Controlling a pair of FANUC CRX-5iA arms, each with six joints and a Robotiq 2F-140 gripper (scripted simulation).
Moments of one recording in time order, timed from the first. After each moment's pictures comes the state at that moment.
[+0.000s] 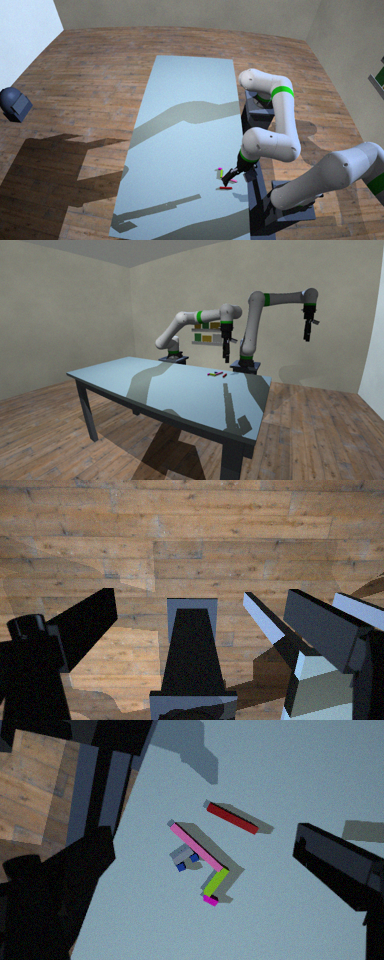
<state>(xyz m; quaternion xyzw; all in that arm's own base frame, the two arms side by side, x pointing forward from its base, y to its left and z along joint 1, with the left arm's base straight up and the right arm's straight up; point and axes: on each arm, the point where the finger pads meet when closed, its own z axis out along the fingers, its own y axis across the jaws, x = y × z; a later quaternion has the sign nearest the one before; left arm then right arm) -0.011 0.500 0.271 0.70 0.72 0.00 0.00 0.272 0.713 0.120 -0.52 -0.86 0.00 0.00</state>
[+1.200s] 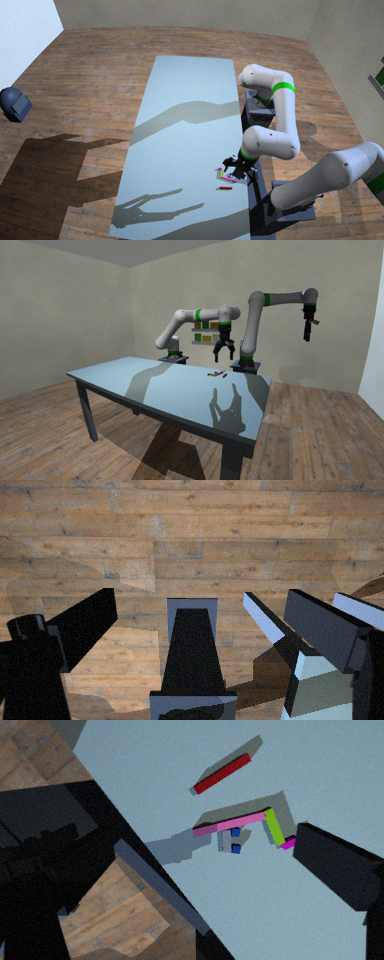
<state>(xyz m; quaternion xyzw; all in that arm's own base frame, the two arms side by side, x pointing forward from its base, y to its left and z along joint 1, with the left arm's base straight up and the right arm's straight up) -0.011 0.500 0.271 0.70 0.72 0.00 0.00 0.268 0.699 0.113 -0.87 -0.49 0.00 0.00</state>
